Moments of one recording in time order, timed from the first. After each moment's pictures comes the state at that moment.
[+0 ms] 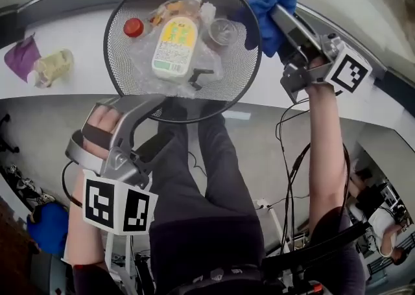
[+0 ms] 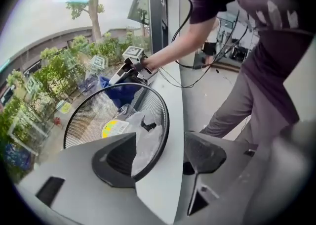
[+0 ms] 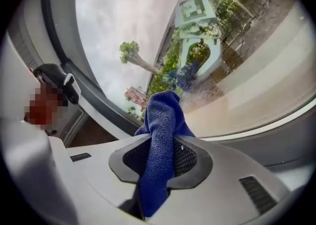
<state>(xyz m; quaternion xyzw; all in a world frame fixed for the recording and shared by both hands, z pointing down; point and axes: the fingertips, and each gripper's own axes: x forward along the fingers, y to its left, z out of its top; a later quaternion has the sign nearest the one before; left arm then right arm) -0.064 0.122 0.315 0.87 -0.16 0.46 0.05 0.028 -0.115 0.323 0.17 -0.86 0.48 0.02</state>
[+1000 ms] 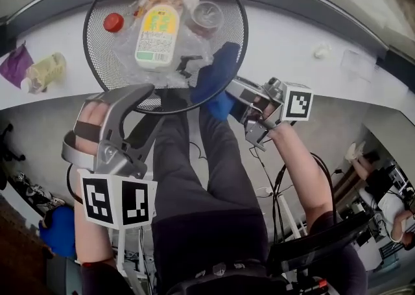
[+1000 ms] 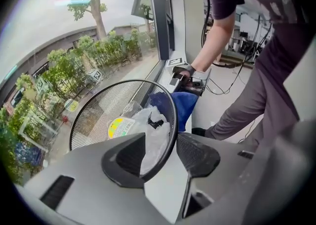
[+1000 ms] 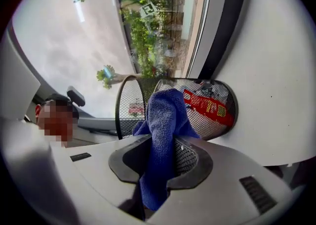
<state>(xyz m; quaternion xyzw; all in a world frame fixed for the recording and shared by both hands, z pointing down) -0.067 0.109 0.322 0.85 -0.20 0.48 0.03 0.028 0.067 0.382 0.10 -0.67 0.73 -0.05</state>
